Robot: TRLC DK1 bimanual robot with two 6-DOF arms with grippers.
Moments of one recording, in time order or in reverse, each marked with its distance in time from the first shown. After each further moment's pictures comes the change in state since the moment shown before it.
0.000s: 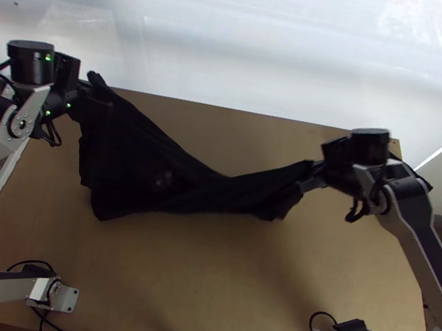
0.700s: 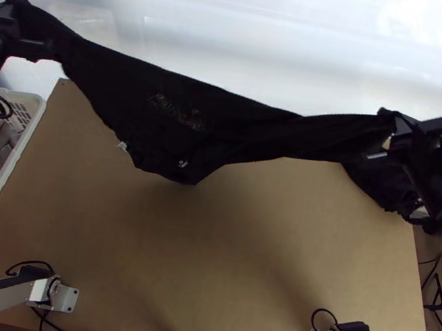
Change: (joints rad) left arm 0.070 -0.117 0.232 0.195 -0.141 0.037; right arm -0.115 -0.229 0.147 0.229 0.142 -0.162
